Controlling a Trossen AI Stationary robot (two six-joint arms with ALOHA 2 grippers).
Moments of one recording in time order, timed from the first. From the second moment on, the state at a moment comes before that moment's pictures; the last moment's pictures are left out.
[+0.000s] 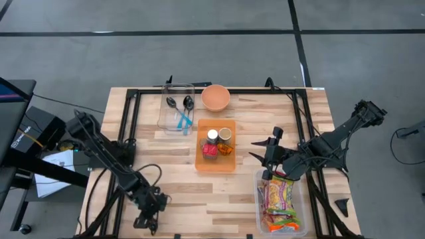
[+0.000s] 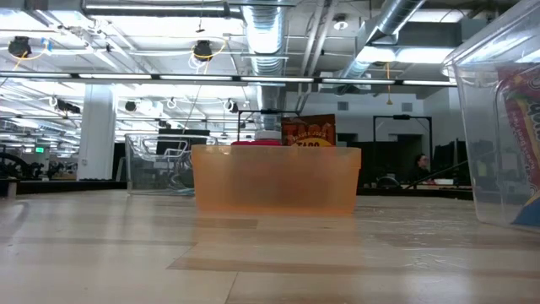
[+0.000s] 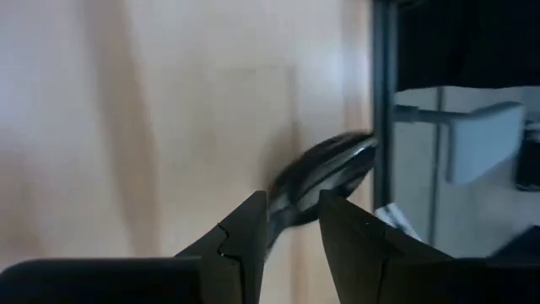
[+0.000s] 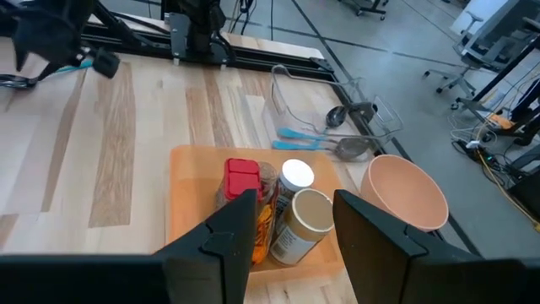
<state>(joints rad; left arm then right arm) -0.84 1.52 0.72 -0.24 0.24 -0.81 0.59 1.17 1.06 -0.58 0.88 0.24</state>
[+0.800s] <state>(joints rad) -0.74 1.66 0.72 -0.09 0.48 -0.43 0.59 1.17 1.06 -0.60 0.88 0.24</state>
